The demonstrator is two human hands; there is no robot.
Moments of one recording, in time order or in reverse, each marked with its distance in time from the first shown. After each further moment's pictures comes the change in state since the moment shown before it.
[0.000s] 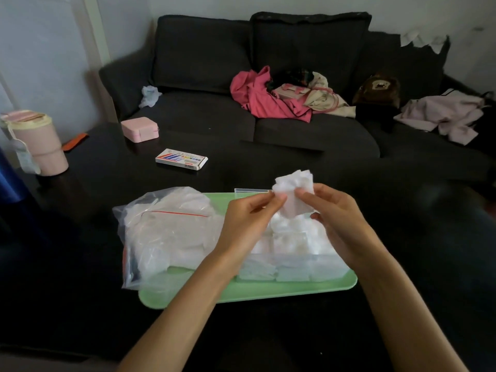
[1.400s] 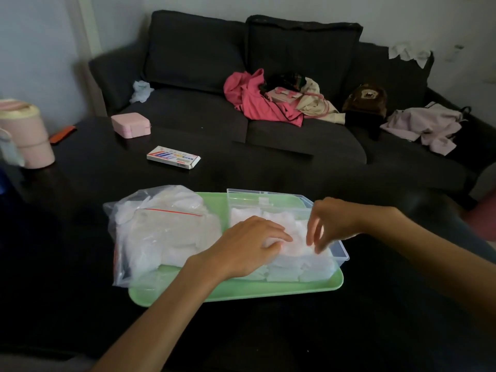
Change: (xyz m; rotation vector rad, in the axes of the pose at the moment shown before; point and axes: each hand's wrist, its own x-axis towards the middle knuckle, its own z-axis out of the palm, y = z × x) left_hand 0.005 -0.024 -0.004 0.875 -0.519 0.272; right_hand 0.043 -0.020 -0.043 -1.400 -0.700 0.099
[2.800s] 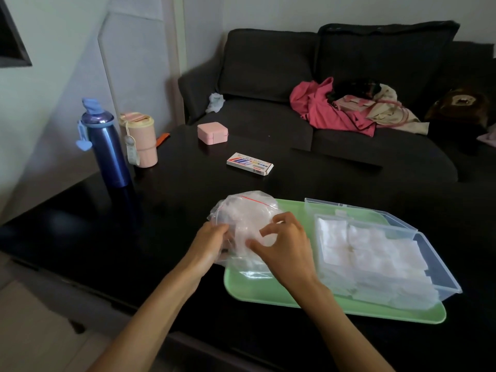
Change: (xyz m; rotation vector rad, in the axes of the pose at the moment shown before) left_hand -0.113 -0.099 -0.059 -1.001 0.641 -0.859; right_hand 0.074 -0.204 0.082 0.548 0.770 -0.080
